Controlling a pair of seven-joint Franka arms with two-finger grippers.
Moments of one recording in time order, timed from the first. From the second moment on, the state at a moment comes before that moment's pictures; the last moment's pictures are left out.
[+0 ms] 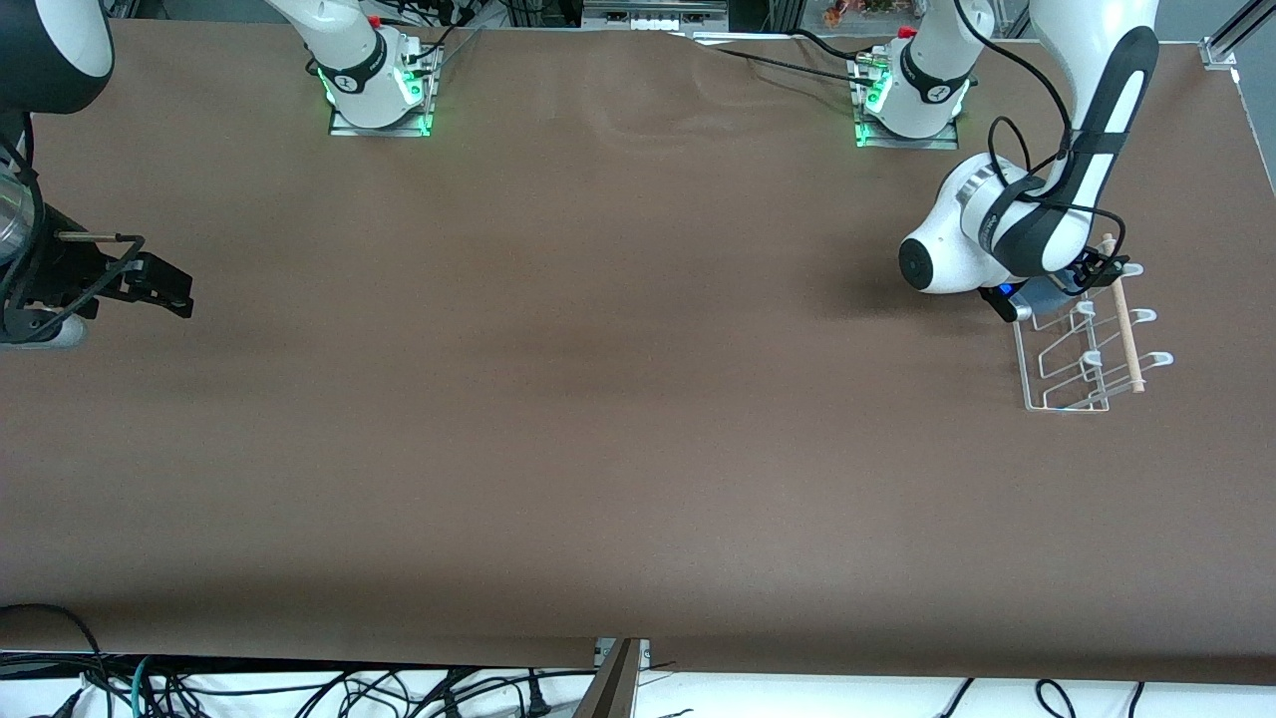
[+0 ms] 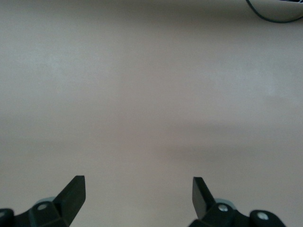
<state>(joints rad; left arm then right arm) -0.07 0.24 -0.12 -2.32 1.05 1.52 0.17 0.01 0.22 0.06 -1.36 -0.09 1.58 0.02</state>
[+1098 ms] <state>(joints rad) -0.07 0.17 -0.10 -1.51 0.16 1.46 0.00 0.01 0.23 0.06 -1.35 -0.09 1.58 0.02</state>
